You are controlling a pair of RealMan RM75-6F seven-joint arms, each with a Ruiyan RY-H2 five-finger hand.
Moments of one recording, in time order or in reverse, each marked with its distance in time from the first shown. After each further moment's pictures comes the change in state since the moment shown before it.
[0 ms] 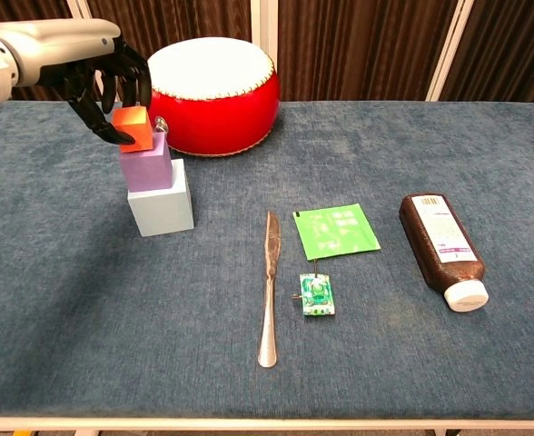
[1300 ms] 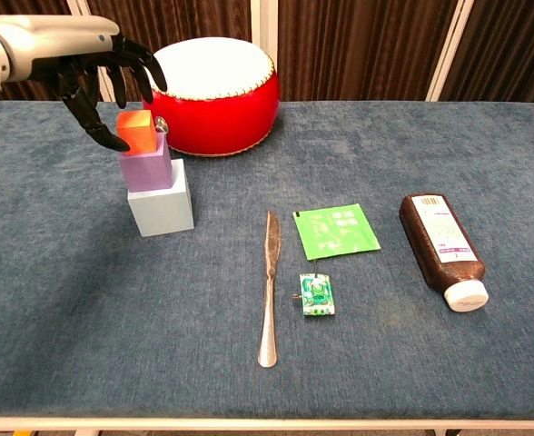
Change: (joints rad) left arm -0.008 0.080 0.005 -0.063 -0.009 -0.061 -0.051; right arm 0.001 0.001 -0.002 0.003 0.000 -0.005 0.002
